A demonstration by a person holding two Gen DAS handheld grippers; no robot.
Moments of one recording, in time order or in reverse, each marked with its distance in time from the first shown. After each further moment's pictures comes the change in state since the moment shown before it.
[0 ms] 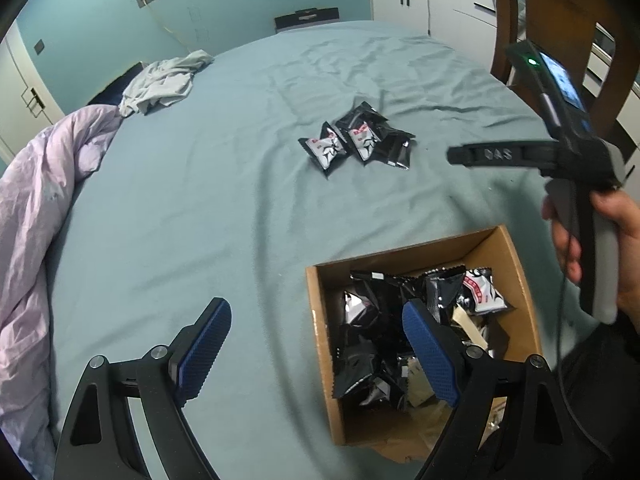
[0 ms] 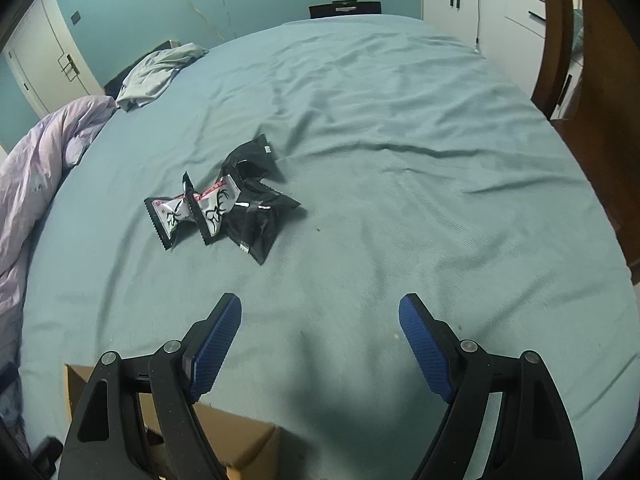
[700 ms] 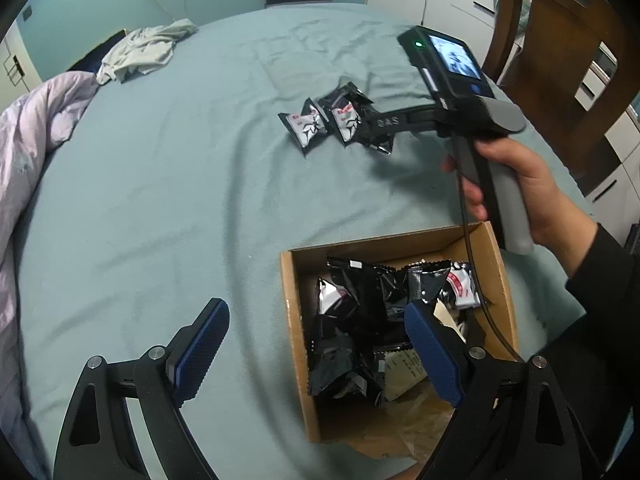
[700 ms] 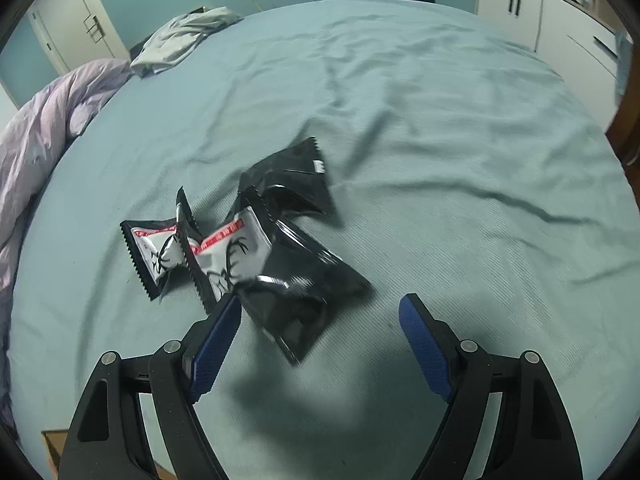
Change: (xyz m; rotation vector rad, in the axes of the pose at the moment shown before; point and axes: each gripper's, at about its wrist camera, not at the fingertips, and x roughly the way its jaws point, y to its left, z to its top) left arm 0.016 0.005 0.001 -0.058 0.079 -0.123; right arm 0.099 0.038 0.057 -0.138 0.068 0.053
